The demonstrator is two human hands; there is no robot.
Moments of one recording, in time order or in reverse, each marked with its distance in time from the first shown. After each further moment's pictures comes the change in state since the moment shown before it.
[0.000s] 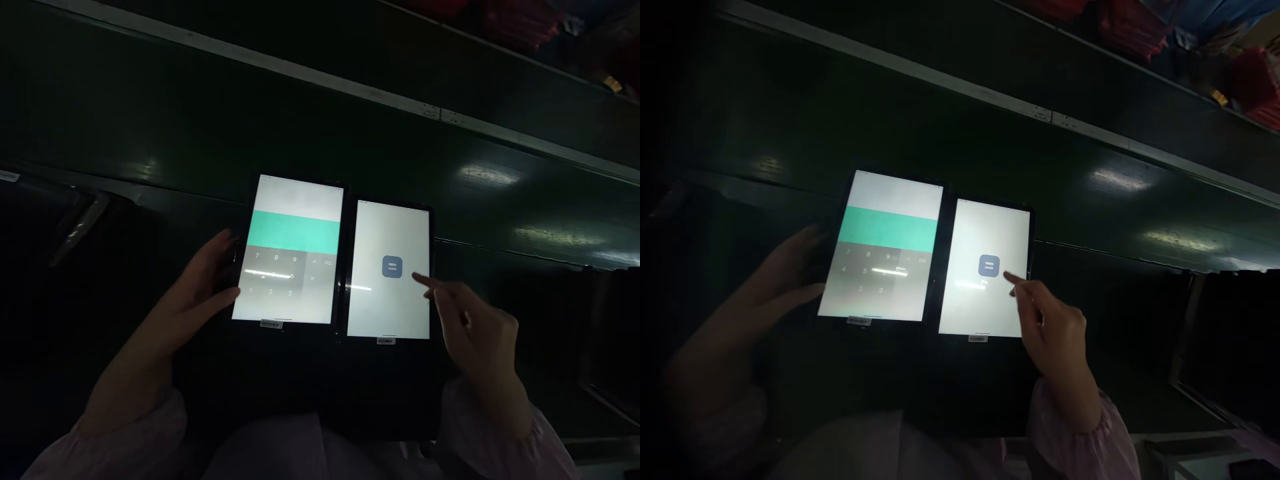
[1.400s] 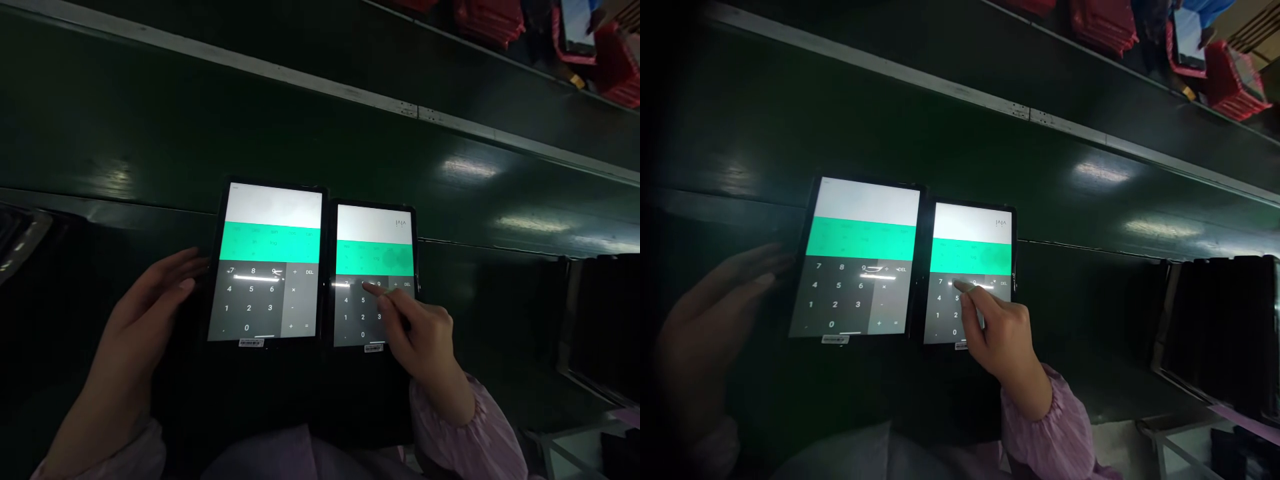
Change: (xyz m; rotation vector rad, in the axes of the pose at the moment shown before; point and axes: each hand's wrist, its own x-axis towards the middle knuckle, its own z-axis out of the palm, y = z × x) left_hand -0.010 0.030 0.026 0.025 0.418 -0.040; right_hand 0.003 -0.029 0.027 0.164 -0.085 -0.021
